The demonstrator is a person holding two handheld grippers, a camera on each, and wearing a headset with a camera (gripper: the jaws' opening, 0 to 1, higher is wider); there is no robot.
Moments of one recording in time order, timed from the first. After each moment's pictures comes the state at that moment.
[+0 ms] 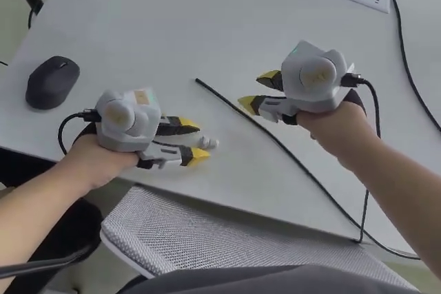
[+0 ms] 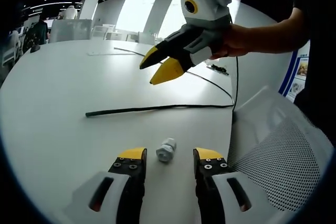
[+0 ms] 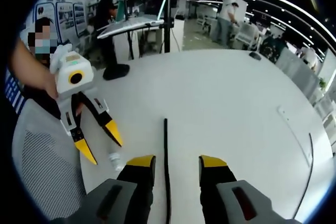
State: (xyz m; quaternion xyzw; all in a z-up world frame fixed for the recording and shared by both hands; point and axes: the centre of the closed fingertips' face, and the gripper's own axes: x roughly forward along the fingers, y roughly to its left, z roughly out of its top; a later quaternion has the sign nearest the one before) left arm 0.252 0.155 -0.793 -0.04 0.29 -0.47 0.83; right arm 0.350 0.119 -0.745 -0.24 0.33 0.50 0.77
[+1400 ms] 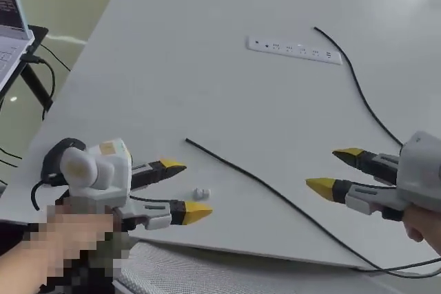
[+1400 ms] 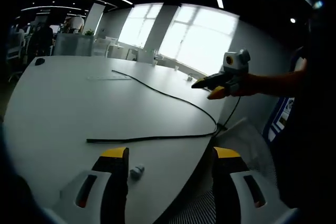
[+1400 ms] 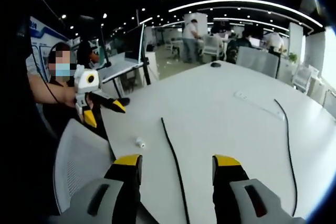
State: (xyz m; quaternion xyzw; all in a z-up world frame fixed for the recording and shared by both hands) left arm 0.224 0.156 -0.690 -0.09 0.25 -0.46 0.85; right arm 0.275 -0.031 -0.657 -0.08 0.29 0.43 0.85
